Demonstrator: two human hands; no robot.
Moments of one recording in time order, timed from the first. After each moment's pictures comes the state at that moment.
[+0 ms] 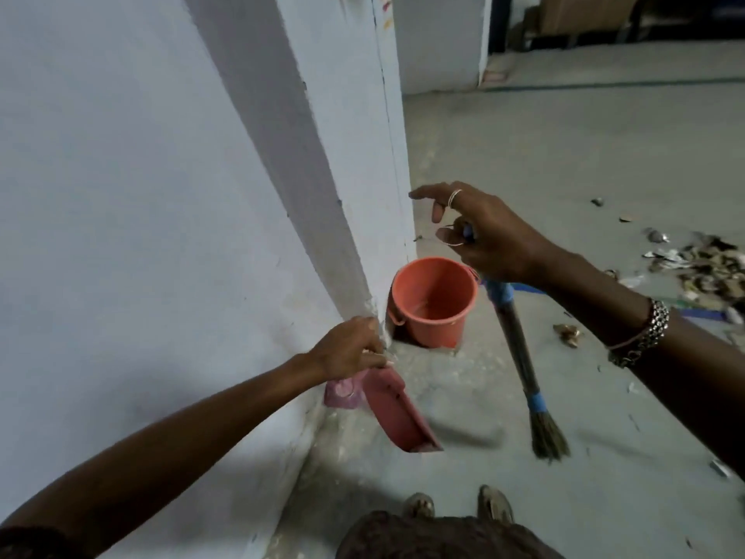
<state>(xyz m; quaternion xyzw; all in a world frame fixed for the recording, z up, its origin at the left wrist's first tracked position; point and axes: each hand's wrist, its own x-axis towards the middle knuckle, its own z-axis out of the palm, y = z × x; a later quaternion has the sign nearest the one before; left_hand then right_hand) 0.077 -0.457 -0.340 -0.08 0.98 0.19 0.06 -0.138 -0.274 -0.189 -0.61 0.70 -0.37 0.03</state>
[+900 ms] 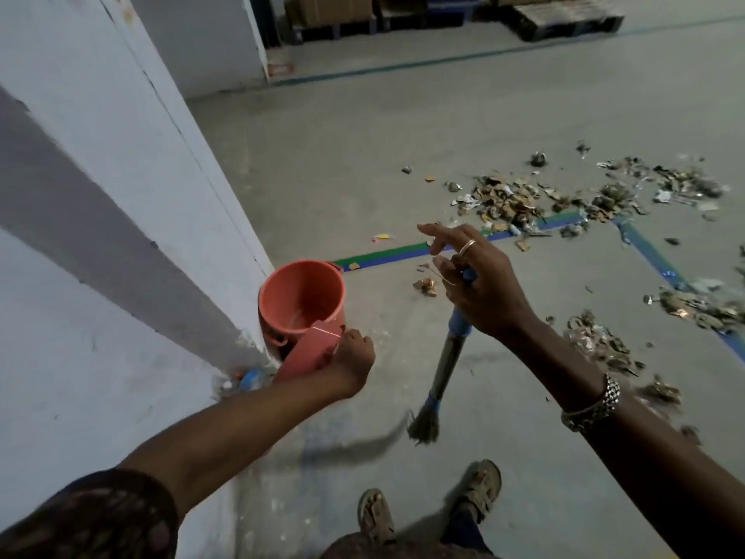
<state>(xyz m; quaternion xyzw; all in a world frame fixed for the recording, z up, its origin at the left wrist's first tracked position) -0.069 -0.359 -0.468 0.07 0.97 -0.08 0.21 -0.116 -0.137 -0.258 -0.36 0.81 -0.44 -0.14</state>
